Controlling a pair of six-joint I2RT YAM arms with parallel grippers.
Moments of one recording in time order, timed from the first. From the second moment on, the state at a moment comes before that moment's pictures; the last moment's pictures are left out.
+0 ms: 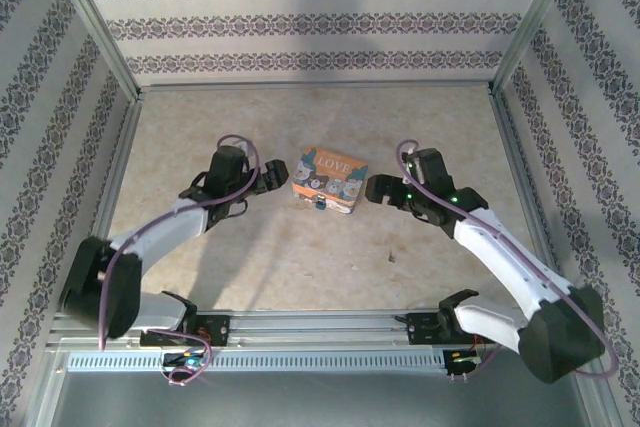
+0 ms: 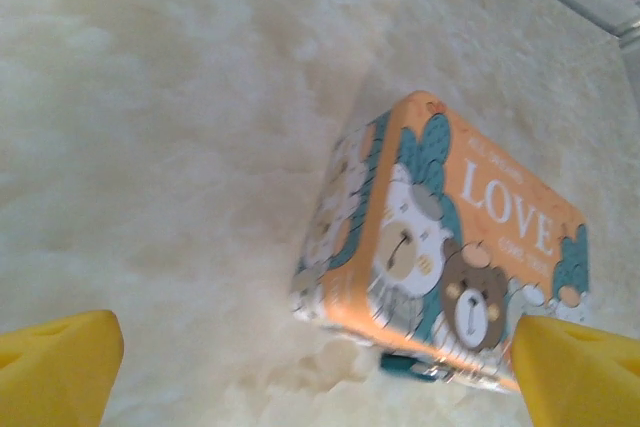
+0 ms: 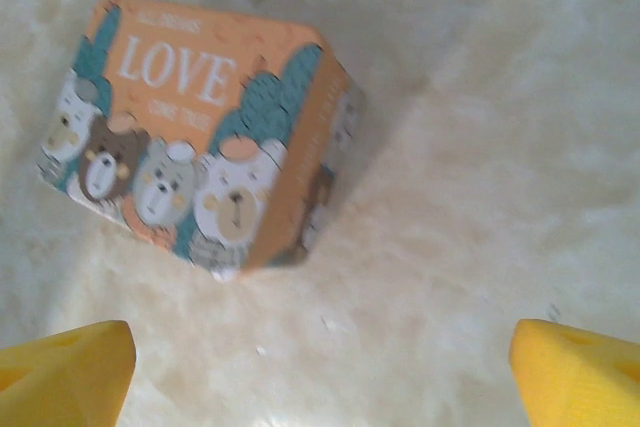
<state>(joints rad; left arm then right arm) -0.37 1.29 0.70 -0.04 0.07 -0.65 0.39 1.07 0.81 -0.60 -0.09 0.55</state>
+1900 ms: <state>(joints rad) -0.37 1.10 0.45 0.03 -0.08 -0.79 0.58 1.37 0.67 -0.80 -0.03 0.65</state>
